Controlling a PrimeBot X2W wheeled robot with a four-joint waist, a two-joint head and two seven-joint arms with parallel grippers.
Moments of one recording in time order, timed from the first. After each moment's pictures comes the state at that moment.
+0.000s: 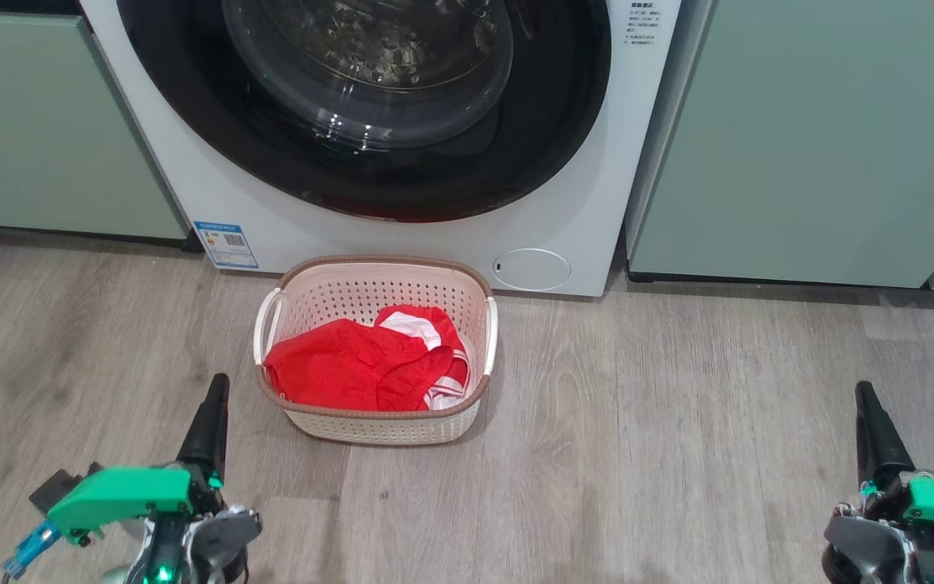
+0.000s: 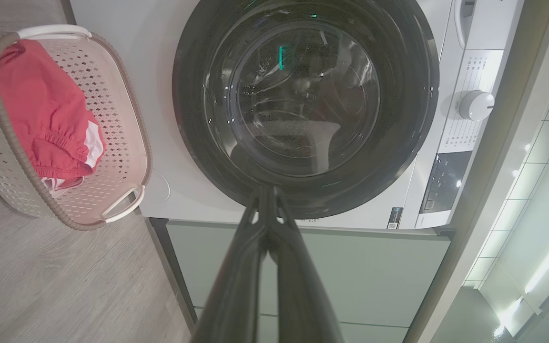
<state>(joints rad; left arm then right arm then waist) -0.06 0.04 0.08 0.28 -1.60 -0.12 0.11 -0.06 -0.04 -0.13 0.29 1.60 0.13 0.11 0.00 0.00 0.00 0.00</state>
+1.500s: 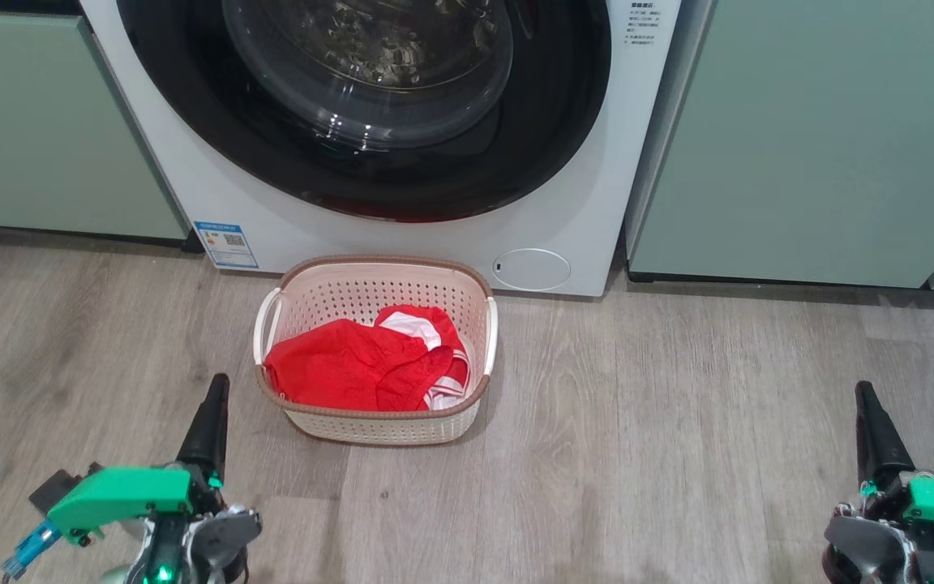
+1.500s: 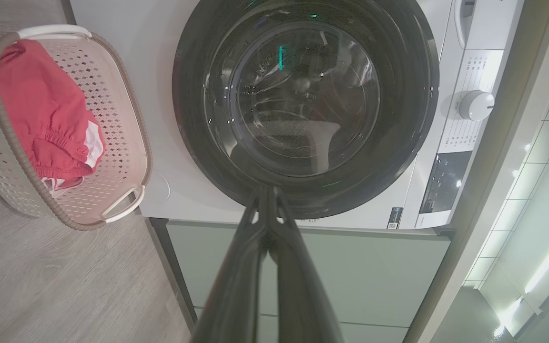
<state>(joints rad) -0.06 0.04 0.08 0.28 -1.60 -0.12 0.11 -0.06 -0.04 -0.13 0.29 1.60 0.13 0.11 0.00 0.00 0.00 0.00</state>
